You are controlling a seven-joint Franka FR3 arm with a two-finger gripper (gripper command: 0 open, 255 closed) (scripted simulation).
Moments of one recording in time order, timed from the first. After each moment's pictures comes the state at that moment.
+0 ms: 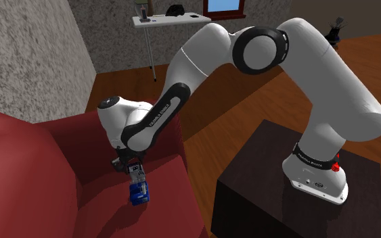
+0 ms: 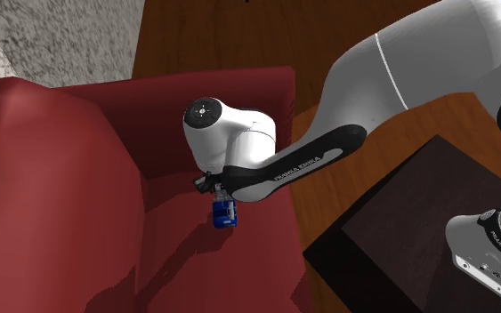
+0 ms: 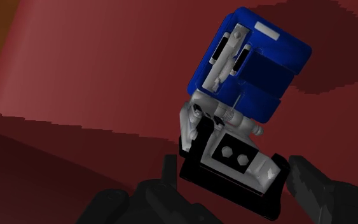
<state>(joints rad) 0.42 0.87 0.29 -1.51 -0.32 2.35 0.91</state>
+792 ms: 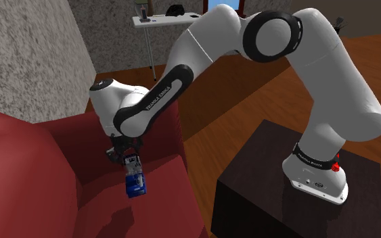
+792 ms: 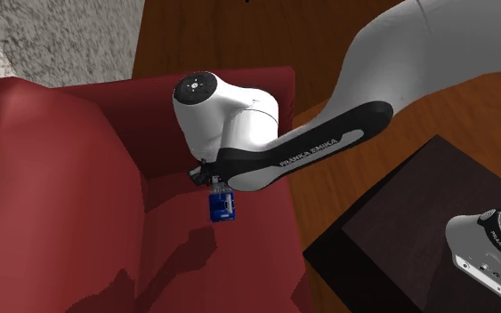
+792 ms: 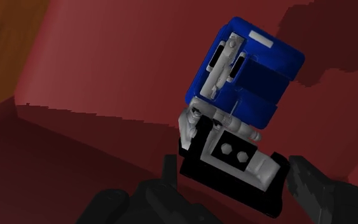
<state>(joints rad) 0.40 0.76 0.31 -1.53 -0.29 2.26 0.90</state>
